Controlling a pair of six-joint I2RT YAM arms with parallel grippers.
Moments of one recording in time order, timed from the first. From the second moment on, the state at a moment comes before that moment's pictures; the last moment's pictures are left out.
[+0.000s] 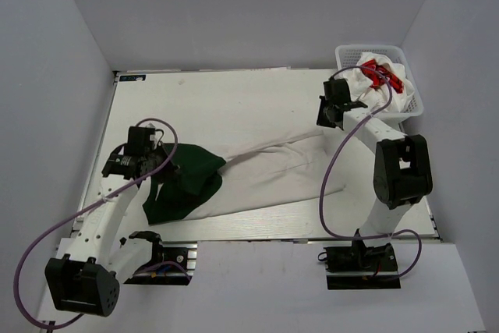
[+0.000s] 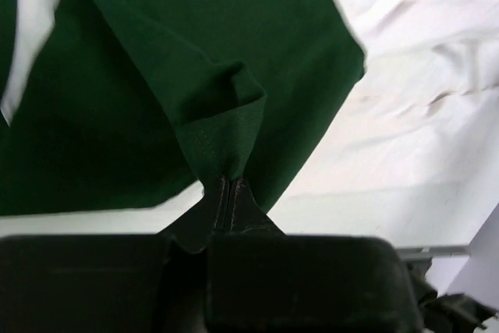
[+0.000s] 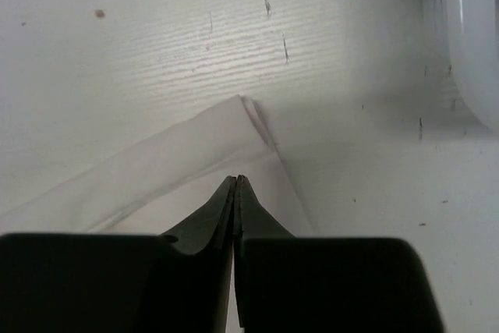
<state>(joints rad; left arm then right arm) -0.13 0.99 0.86 -0.83 0.13 -0.66 0.25 1.78 1.27 -0.35 0.17 0.31</state>
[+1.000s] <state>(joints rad) -0.13 0.96 0.66 -0.84 0.23 -0.71 0.25 2.00 1.41 -0.38 0.06 0.45</state>
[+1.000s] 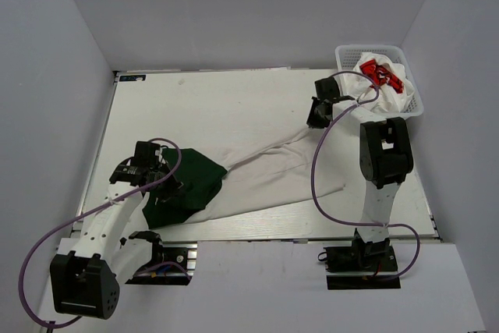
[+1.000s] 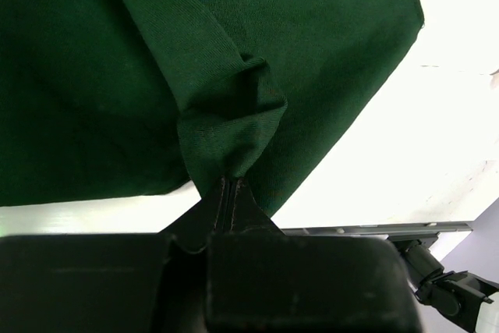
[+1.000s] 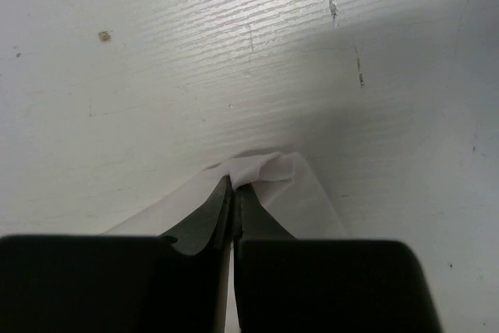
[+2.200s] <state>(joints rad) -0.13 0.84 0.68 -1.05 0.28 -0.71 0.24 1.65 1.13 -0.61 0.23 0.37</state>
